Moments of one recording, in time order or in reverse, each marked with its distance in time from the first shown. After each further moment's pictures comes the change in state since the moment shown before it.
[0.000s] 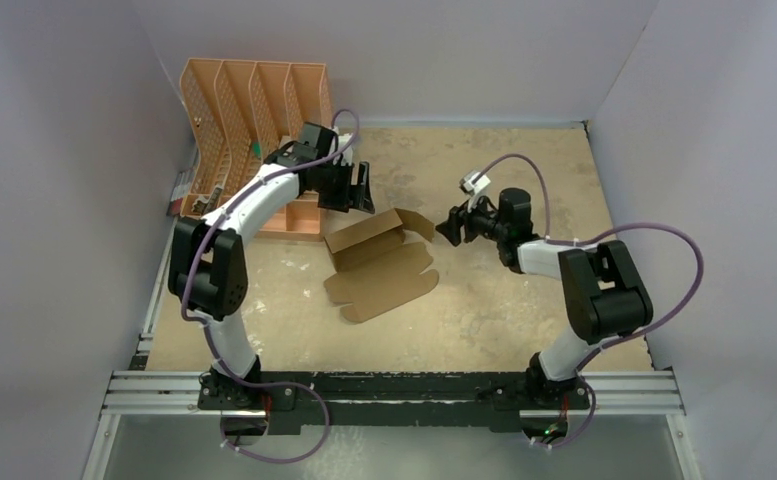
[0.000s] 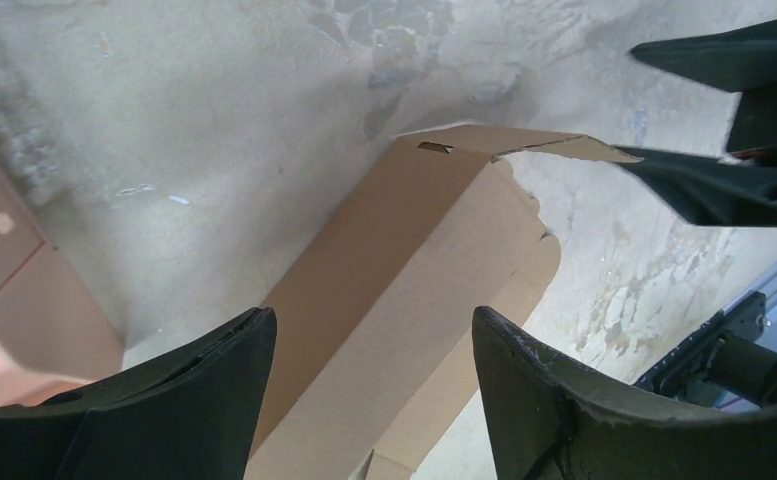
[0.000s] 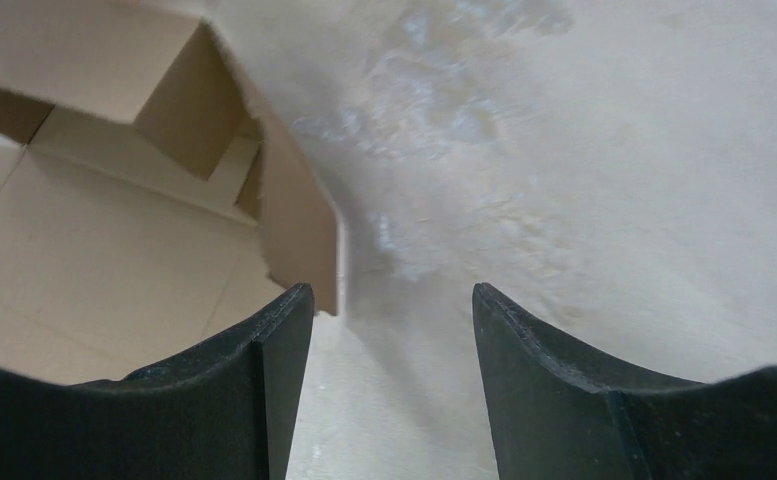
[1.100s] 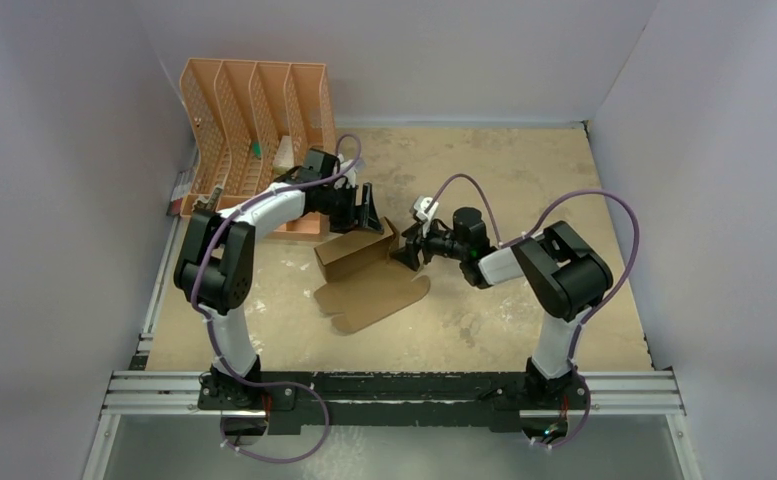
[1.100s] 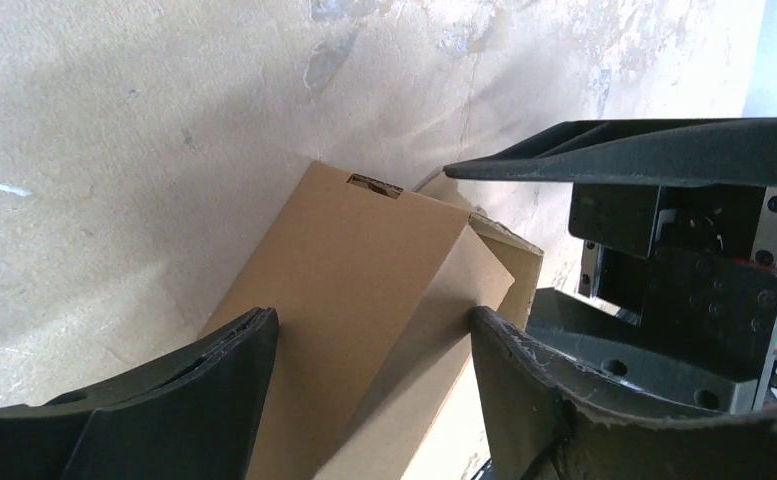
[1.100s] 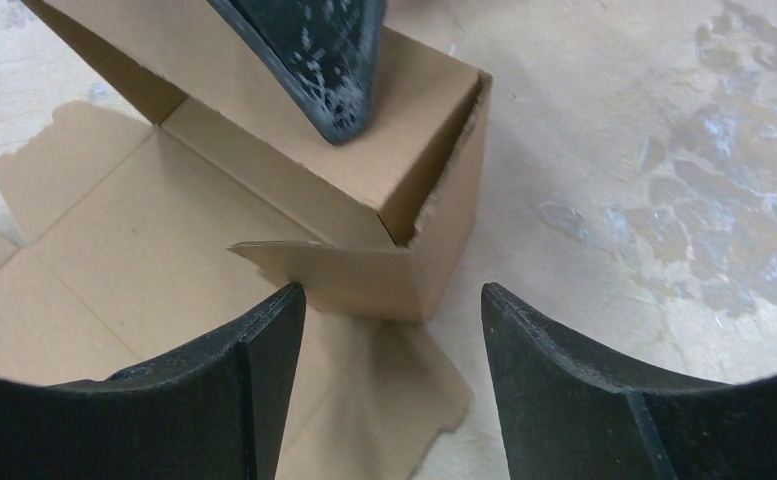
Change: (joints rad) left arm 0.000 0.051 -0.209 0.229 0.196 -0.096; right arm 0.277 0.230 -0.007 0.299 -0.062 0.016
